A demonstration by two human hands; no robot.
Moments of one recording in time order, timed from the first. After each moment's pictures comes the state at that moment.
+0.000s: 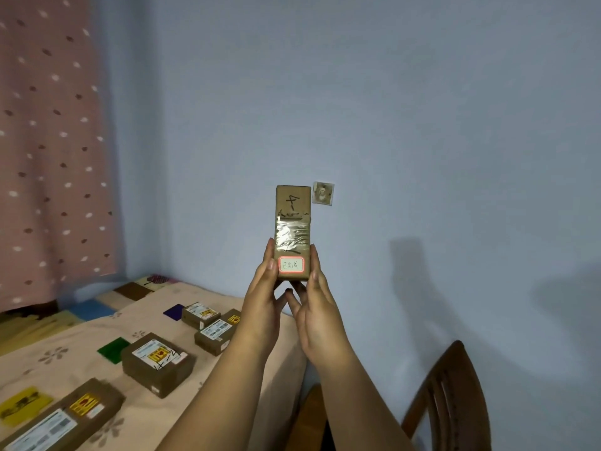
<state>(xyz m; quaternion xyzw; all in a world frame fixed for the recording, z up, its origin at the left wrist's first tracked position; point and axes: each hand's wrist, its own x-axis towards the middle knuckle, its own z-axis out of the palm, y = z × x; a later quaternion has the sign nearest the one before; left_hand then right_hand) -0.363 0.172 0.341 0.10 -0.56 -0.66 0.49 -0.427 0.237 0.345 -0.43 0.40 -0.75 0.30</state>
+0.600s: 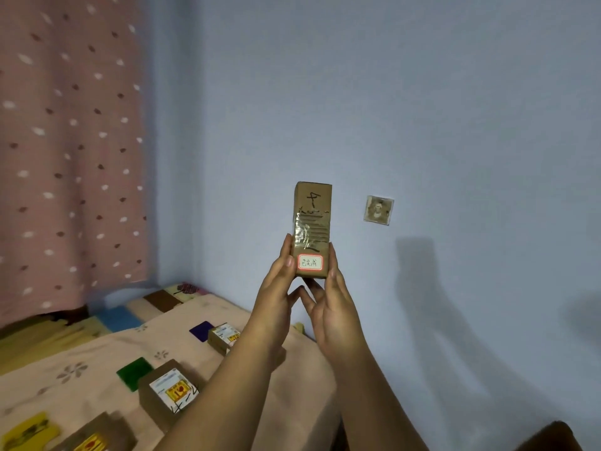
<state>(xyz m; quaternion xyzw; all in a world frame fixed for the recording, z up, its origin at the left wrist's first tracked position) -0.387 0.006 0.355 0.12 -0.58 -0.62 0.51 -0.469 0.060 0.351 -0.46 0.37 -0.74 0.33</state>
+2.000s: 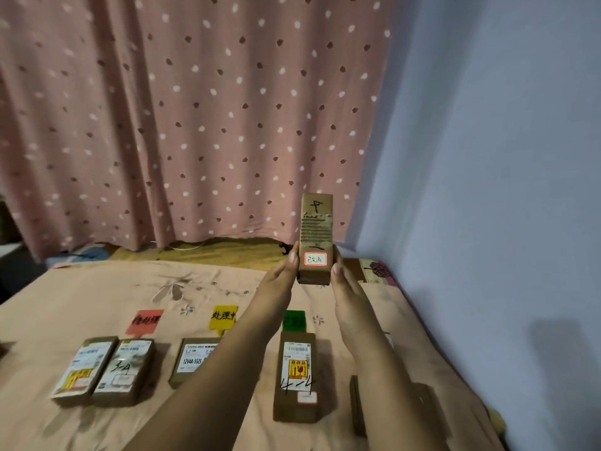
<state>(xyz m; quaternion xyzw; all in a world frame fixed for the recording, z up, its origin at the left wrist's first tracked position) -0.297 -0.171 0.271 0.54 -0.39 -0.37 0.65 -0.432 -0.208 0.287 -0.67 0.37 -0.36 0.54</state>
